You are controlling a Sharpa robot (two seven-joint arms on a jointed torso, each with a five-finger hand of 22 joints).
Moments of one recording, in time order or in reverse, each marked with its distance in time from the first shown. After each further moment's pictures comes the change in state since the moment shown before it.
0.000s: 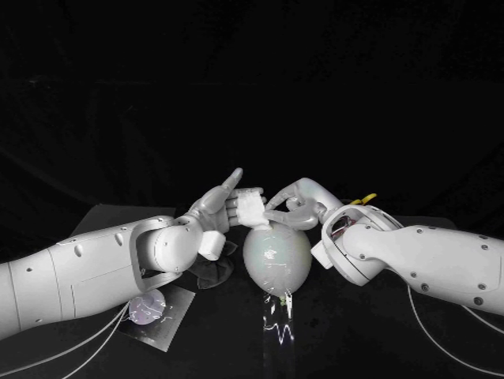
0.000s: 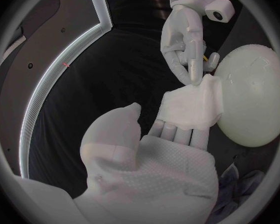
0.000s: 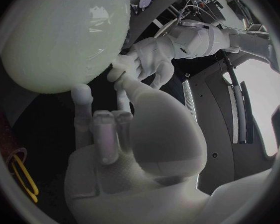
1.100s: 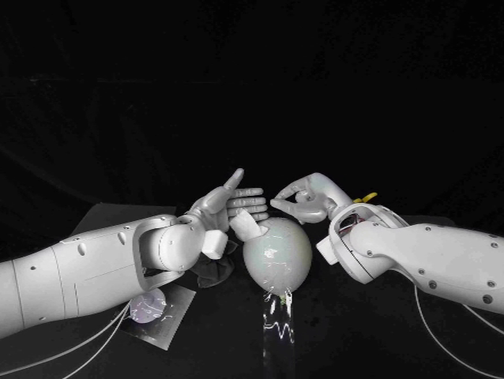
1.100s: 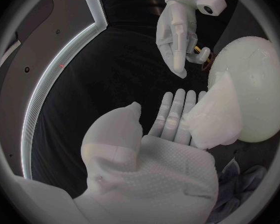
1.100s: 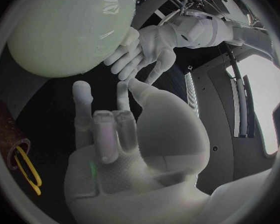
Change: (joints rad) left arm 0.000 0.008 -0.001 -0.001 -0.010 -0.061 -0.009; left_hand 0.035 0.016 -0.058 0.003 0.000 -0.018 -0.004 0.005 -0.003 -0.013 0.013 0.000 0.000 -0.073 0.020 -0.010 -0.026 -0.001 -0.097 0.005 -0.029 0.001; right arm -0.001 -0.029 0.001 0.009 0.046 -0.060 0.022; right_hand -0.181 -0.070 0.028 0.031 0.009 -0.069 0.040 0.006 0.052 -0.004 0.023 -0.046 0.000 -0.002 0.021 -0.022 0.000 -0.002 -0.070 -0.008 -0.090 -0.019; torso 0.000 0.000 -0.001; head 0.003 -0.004
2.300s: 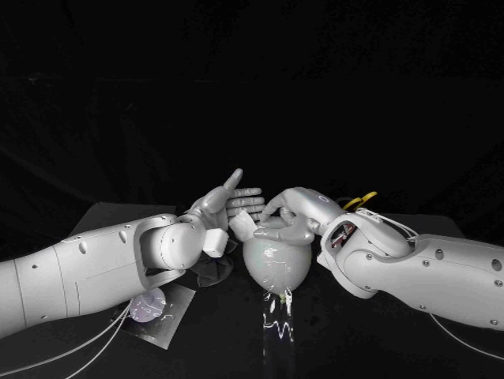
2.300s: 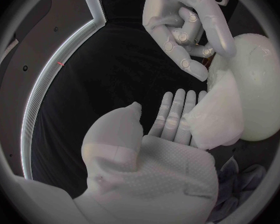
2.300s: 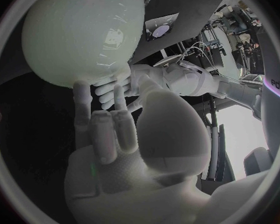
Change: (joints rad) left arm 0.000 0.008 0.000 -0.007 0.025 -0.023 -0.005; left_hand 0.009 0.009 -0.008 -0.003 0.000 0.000 0.000 0.009 0.000 0.000 0.000 0.000 0.000 0.000 0.000 0.000 0.000 0.000 0.007 0.000 0.004 0.001; right arm -0.016 -0.008 0.000 0.085 -0.556 0.140 -0.144; right_hand 0.028 -0.015 -0.245 0.117 -0.005 -0.049 0.032 -0.085 -0.017 0.000 0.035 -0.001 0.000 0.002 0.026 0.010 0.000 0.006 -0.001 0.030 -0.031 0.018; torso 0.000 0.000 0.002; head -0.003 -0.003
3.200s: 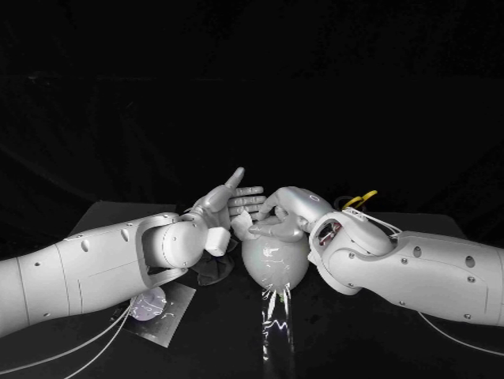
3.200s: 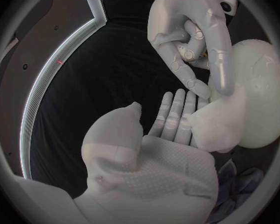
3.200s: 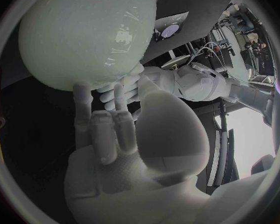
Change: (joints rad) left arm 0.000 0.006 0.000 0.002 0.013 0.000 0.000; left_hand -0.001 0.001 -0.005 0.000 0.000 0.000 0.000 0.000 0.000 0.000 0.000 0.000 0.000 0.000 0.000 0.000 0.000 0.000 0.000 0.000 0.000 0.000; right arm -0.010 0.079 0.001 -0.063 -0.025 -0.002 -0.114; right_hand 0.009 0.028 -0.035 0.000 0.000 0.025 -0.006 -0.004 0.000 0.000 0.000 0.023 0.000 0.000 0.000 0.006 0.000 0.000 0.018 -0.004 0.018 0.016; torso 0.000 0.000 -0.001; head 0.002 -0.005
